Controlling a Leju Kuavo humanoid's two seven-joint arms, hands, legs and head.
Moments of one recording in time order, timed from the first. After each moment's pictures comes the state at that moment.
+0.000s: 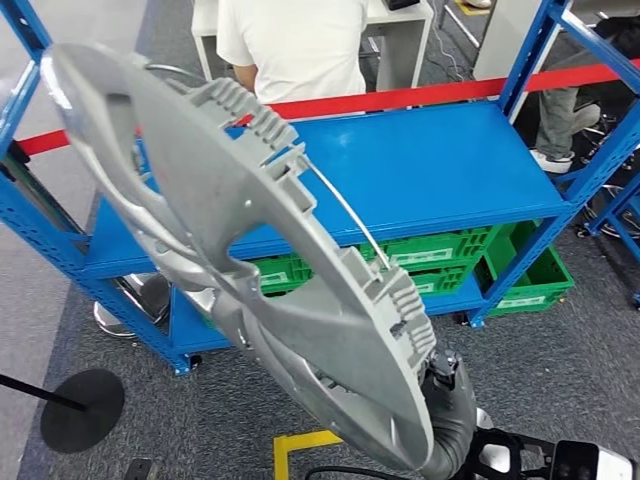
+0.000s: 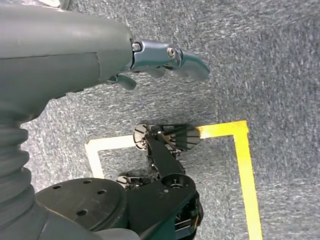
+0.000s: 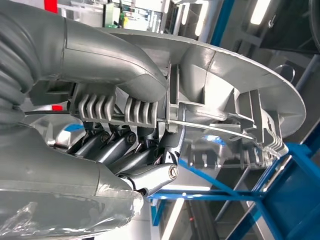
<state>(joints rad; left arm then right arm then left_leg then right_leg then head) -0.07 -0.10 1.28 -0.22 -1.23 -0.08 -0.40 0.07 0.01 0.47 -2.02 -0.19 0.51 -0.57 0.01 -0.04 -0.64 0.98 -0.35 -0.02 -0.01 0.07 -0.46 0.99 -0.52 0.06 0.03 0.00</state>
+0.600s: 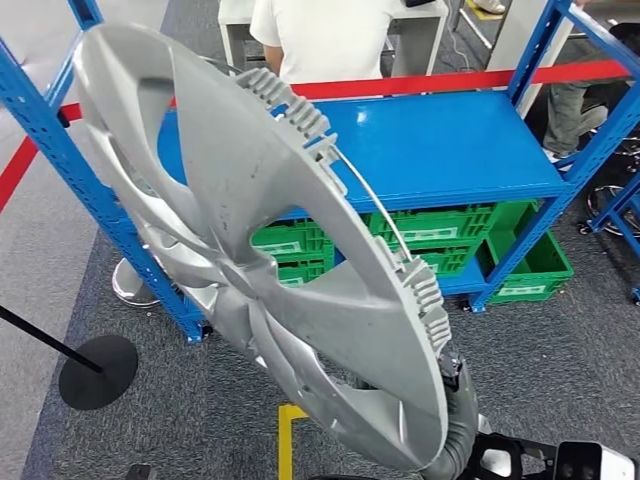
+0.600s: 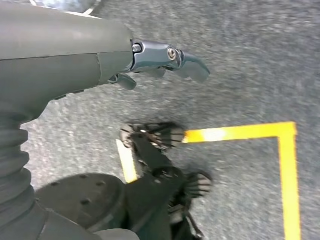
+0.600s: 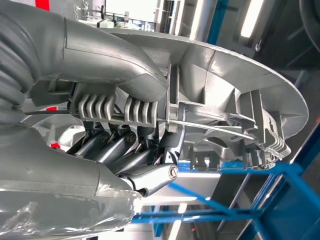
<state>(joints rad) -0.06 -0.08 1.30 -0.22 -1.24 -0.07 -0.36 0.09 0.01 0.47 -2.03 -0.23 0.49 -0.57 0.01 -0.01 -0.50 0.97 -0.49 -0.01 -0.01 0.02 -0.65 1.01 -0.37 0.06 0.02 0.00</state>
